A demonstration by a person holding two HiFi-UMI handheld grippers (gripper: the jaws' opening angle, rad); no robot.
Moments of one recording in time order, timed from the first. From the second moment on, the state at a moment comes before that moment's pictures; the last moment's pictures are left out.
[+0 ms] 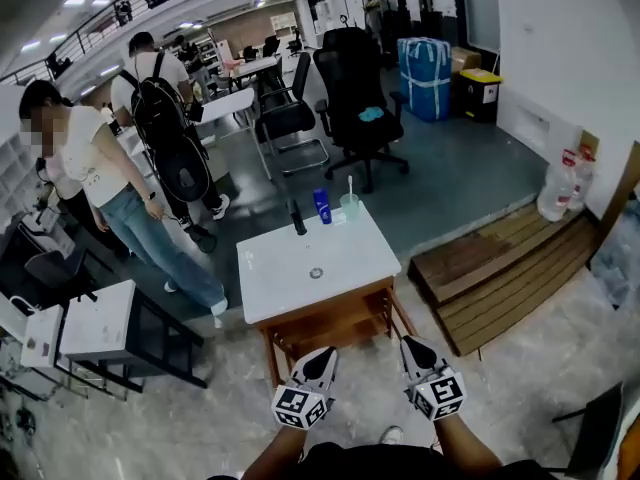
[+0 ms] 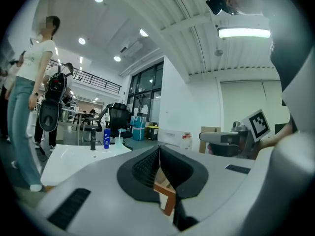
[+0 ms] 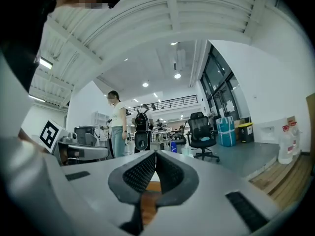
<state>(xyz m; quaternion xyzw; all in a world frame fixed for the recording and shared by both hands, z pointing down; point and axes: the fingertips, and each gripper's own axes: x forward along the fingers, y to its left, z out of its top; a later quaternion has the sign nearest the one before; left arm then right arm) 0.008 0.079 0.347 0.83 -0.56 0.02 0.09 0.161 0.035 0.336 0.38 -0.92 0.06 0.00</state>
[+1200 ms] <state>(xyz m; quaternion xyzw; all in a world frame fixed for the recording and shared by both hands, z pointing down) -0.125 -0.021 0.356 0.77 -0.63 -0.01 0.09 0.016 -0.093 0.346 0.31 -0.95 0.05 0.03</state>
